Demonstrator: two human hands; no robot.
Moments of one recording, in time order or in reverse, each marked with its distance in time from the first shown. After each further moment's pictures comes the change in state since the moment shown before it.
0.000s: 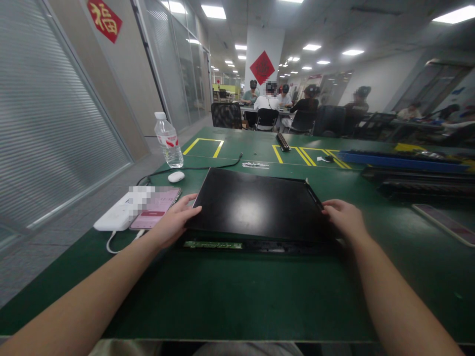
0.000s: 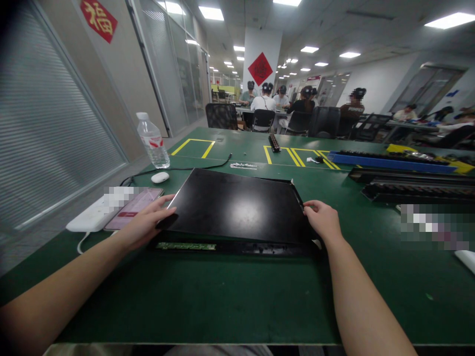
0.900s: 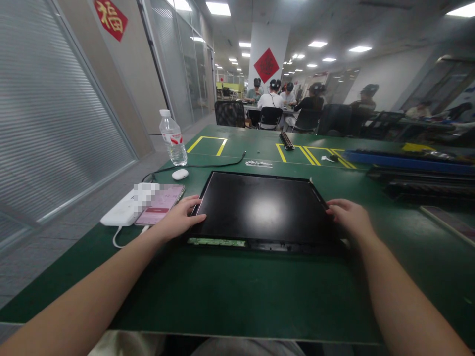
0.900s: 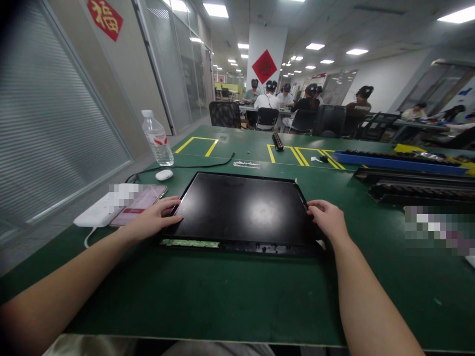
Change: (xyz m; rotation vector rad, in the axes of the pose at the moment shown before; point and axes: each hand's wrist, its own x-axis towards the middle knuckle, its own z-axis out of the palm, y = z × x) left_hand 0.031 -0.022 -0.033 0.660 0.046 0.278; right_hand -0.002 -0.001 -0.001 0.168 -0.030 0.033
